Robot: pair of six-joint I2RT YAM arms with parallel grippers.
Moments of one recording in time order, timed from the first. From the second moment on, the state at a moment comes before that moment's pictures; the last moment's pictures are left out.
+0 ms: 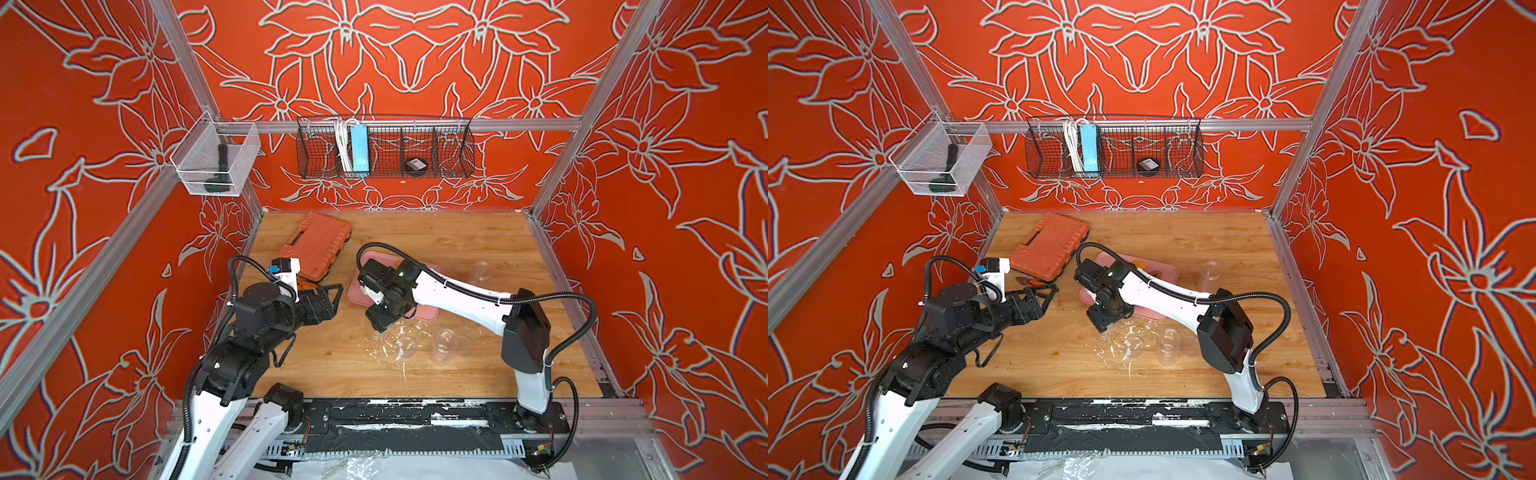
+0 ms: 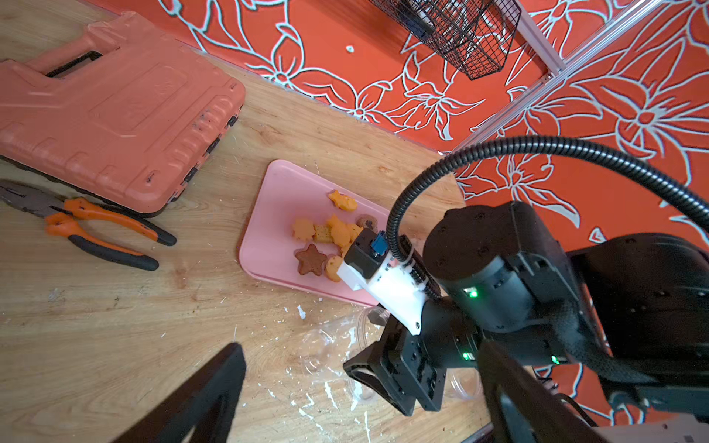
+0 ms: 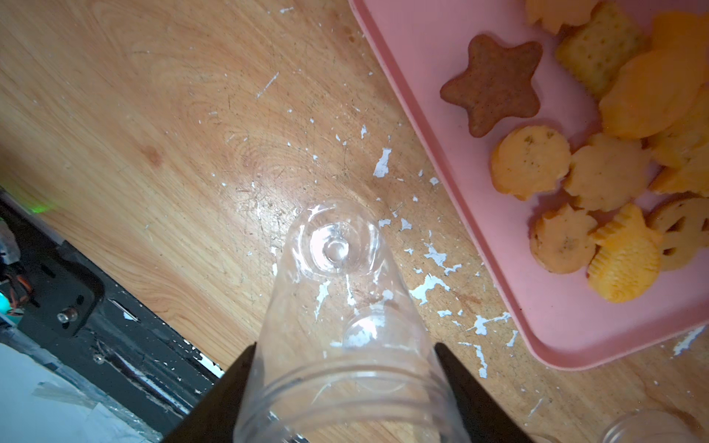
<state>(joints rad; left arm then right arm) -0.27 0.60 0.94 -0.76 0.18 -0.57 1.00 1.97 1.75 -1.11 -0.03 0.31</state>
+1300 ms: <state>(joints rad) -0.27 0.87 0.66 -0.30 -0.41 -0.49 -0.04 0.97 0.90 -0.61 0.18 0.37</state>
